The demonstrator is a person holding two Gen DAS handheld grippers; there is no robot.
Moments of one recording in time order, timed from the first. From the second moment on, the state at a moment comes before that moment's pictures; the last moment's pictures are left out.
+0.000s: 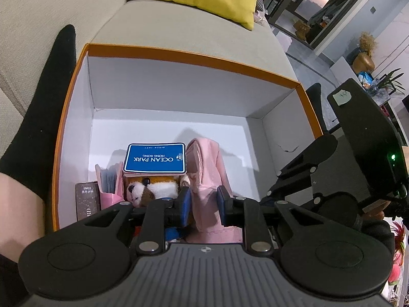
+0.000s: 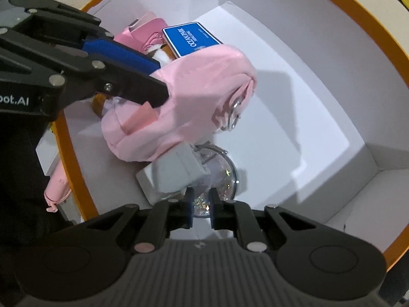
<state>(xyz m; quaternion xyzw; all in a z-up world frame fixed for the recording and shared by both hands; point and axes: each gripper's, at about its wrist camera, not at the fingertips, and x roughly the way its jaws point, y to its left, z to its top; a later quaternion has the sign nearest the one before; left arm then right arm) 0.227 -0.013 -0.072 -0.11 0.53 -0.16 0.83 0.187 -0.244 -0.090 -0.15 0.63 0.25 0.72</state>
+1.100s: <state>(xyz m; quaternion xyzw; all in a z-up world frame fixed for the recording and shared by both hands) 0.081 0.035 -0.020 -0.10 0.44 -0.11 0.88 0.113 -0.222 -0.023 -0.09 0.40 0.16 0.90</state>
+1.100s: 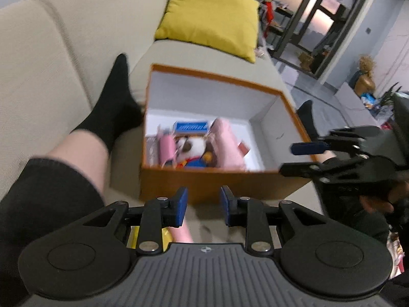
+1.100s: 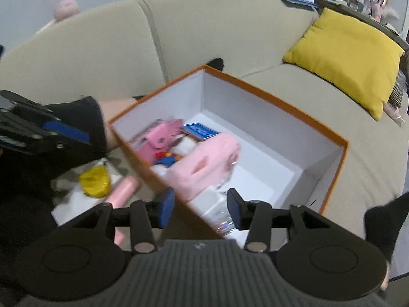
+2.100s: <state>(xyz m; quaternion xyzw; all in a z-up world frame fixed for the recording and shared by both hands) 0.008 0.044 -0.077 -0.13 0.49 -0.10 0.86 0.036 -0.165 -0.160 0.04 0.55 0.08 0.83</state>
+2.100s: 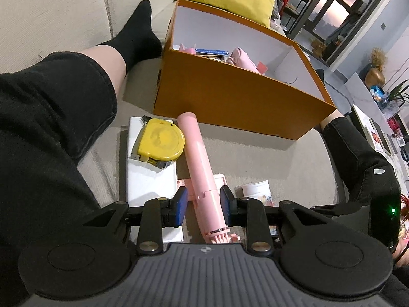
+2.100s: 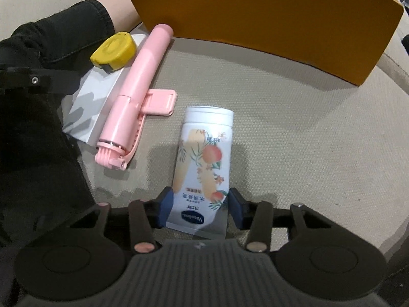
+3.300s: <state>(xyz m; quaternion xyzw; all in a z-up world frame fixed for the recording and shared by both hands) 0.008 0.065 -0.065 -0.15 0.47 -0.08 0.87 0.094 -0.176 -0.080 -0.05 0.48 0.10 0.87</state>
